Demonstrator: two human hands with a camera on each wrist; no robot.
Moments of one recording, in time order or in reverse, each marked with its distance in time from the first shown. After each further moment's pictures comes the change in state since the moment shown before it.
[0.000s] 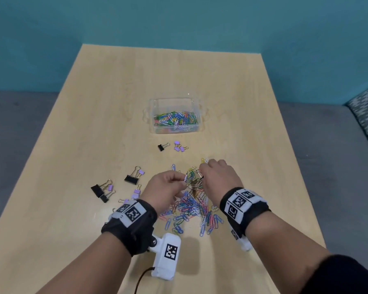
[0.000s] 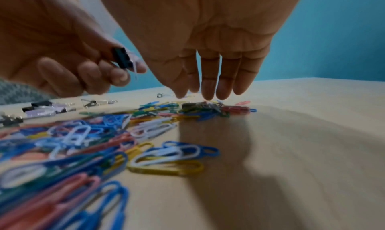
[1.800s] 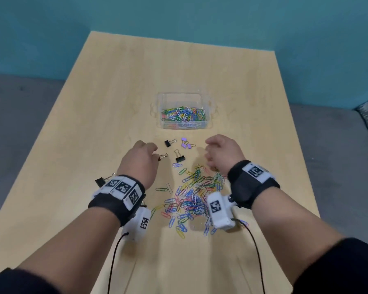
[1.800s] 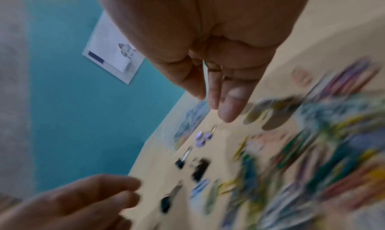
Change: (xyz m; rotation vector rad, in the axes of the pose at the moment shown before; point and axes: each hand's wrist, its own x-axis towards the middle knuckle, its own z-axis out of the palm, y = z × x) left_hand 0.031 0.014 -0.066 0.906 0.378 0.327; right_hand 0.057 0.006 -0.019 1.182 0.050 0.439
